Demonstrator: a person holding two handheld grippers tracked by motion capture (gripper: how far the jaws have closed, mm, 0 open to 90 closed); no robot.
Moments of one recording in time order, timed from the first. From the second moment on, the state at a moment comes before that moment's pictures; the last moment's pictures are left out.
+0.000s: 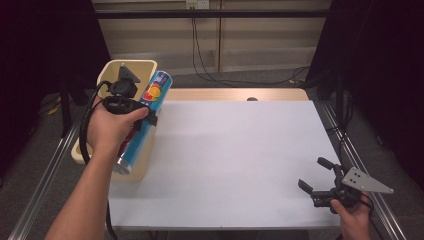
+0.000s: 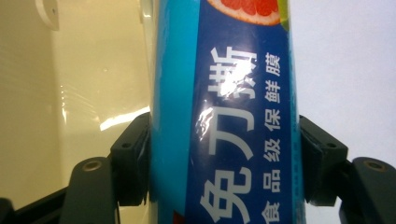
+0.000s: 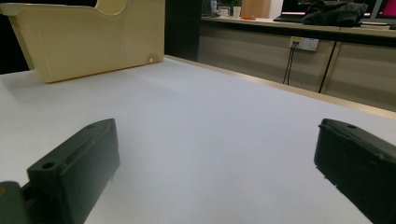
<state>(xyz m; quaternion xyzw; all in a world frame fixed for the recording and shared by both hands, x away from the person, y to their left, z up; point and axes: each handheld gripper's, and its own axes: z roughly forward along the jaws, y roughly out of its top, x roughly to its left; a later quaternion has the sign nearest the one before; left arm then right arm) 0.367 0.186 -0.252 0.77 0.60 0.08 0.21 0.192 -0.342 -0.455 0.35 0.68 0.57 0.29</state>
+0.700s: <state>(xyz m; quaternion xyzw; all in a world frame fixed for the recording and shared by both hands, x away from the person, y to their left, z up) 0.362 0.230 -0.258 0.74 0.64 0.10 0.19 0.191 -0.340 -0.455 0.35 0.69 0.57 0.29</state>
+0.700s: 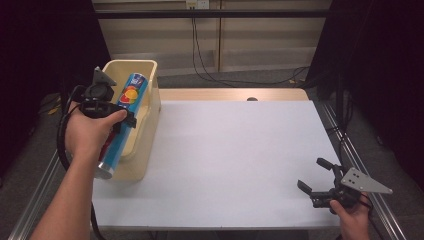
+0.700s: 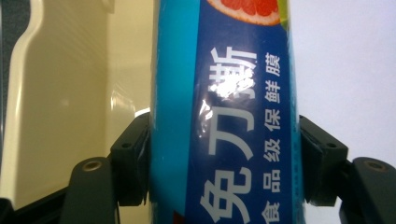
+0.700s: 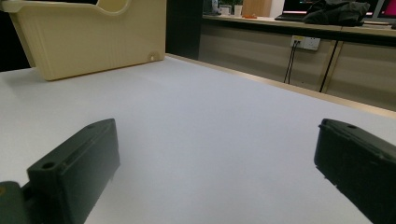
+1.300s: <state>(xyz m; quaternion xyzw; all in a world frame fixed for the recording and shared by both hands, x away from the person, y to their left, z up) 0.364 0.233 -0.281 0.73 0.66 0.09 0.17 0.192 -0.340 -0.455 0.35 0.69 0.57 0.29</state>
